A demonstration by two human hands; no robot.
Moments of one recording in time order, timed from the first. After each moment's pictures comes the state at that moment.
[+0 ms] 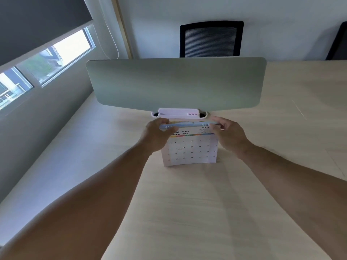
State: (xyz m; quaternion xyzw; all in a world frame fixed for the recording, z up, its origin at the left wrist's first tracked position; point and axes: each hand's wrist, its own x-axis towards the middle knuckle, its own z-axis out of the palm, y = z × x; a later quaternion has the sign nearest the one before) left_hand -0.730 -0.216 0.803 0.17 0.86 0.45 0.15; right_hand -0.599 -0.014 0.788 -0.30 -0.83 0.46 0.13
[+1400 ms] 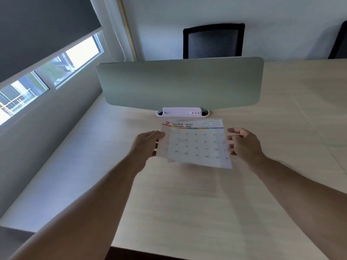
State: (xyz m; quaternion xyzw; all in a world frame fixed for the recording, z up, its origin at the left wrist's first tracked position) left_hand -0.681 -0.277 0.812 0.04 0.74 0.62 0.25; right_hand -0.540 -0.020 0.768 -0.40 -0.71 0.55 0.19
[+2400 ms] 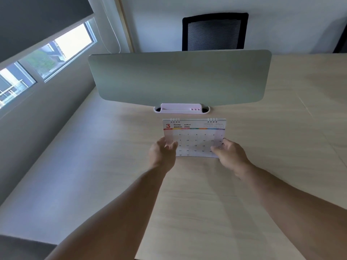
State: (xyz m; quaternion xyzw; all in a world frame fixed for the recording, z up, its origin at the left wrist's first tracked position) left_hand -0.678 -0.227 0.746 0.06 0.86 0.48 0.16; right_hand -0.560 -0.044 0.740 -0.39 -0.79 0.47 0.02
